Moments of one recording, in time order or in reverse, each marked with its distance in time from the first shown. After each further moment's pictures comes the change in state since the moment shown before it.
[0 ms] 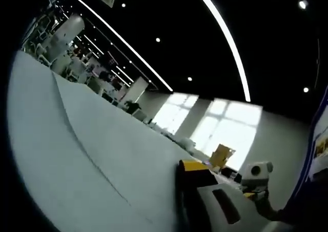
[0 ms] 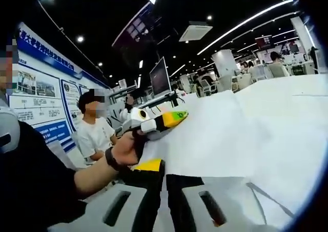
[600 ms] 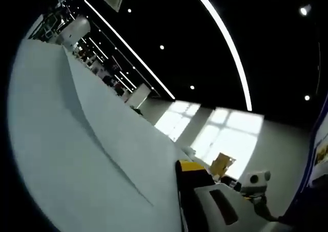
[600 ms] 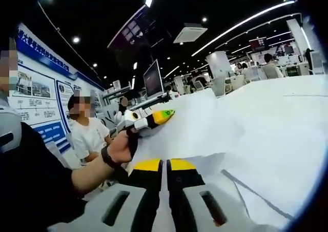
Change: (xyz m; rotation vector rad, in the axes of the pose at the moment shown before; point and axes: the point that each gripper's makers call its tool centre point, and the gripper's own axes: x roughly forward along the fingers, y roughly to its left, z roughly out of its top) left arm -0.004 0.004 0.009 -0.030 -0.054 0.007; right arm -0.019 -0.013 0.000 0.003 -0.001 -0.037
